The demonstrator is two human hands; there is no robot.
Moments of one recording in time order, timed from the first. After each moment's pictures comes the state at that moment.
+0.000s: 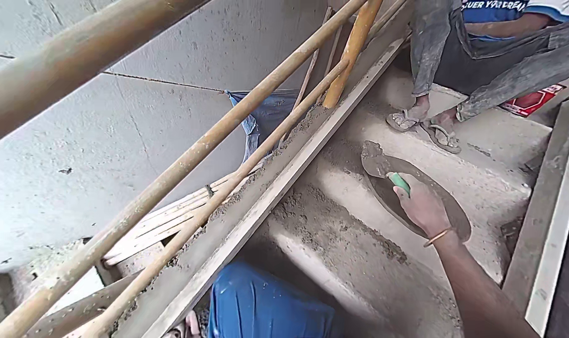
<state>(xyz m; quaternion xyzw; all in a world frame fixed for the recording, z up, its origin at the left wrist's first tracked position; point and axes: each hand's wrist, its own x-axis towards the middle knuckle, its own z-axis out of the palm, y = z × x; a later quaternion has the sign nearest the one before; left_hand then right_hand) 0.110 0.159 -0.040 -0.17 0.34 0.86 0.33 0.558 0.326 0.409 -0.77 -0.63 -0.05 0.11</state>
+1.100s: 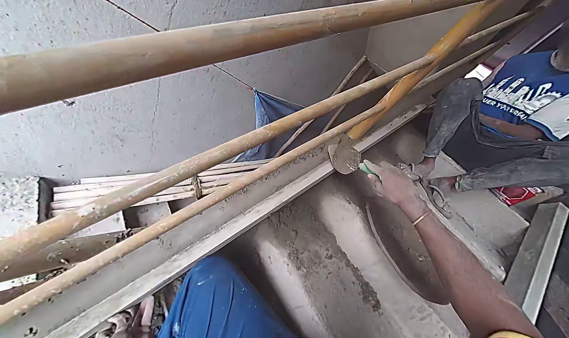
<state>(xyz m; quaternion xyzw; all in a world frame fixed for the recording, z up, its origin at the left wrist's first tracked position) 0.105 0.165 -0.041 -0.23 0.35 0.84 0.34 0.452 0.440 0.488 -0.60 -0.76 -0.22 -0.13</state>
